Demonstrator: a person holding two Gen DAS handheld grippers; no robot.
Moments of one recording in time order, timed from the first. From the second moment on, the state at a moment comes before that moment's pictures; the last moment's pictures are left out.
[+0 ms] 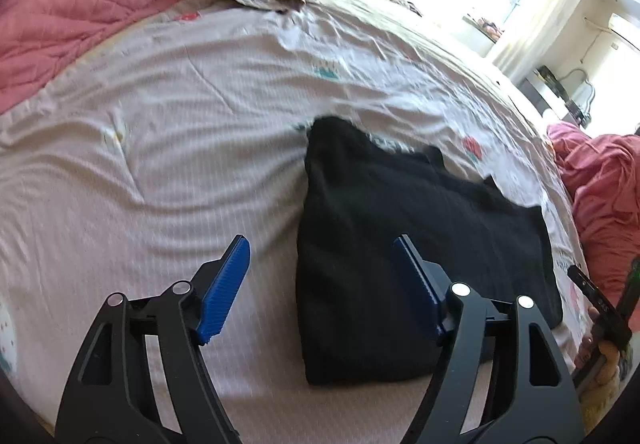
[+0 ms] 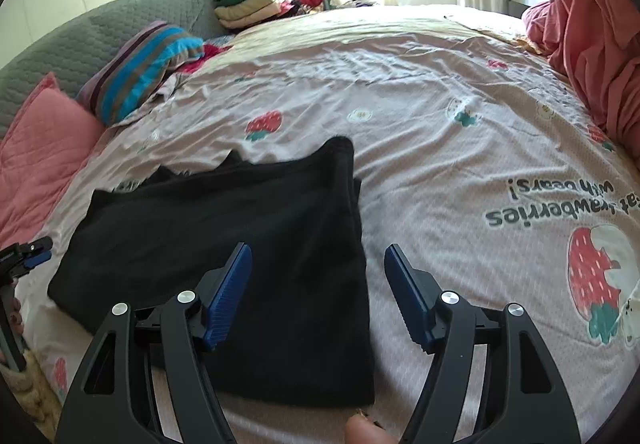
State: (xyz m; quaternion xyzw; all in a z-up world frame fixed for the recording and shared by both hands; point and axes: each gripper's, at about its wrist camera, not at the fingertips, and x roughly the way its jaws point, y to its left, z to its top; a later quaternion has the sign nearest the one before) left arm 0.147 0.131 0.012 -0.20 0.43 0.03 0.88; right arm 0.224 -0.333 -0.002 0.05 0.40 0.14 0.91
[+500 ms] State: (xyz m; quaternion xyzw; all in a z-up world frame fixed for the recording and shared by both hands) left arm 0.130 0.126 -0.026 -0.28 0.46 -0.01 0.84; right arm 0.193 -0.354 -0.033 0.07 0.45 0.14 0.88
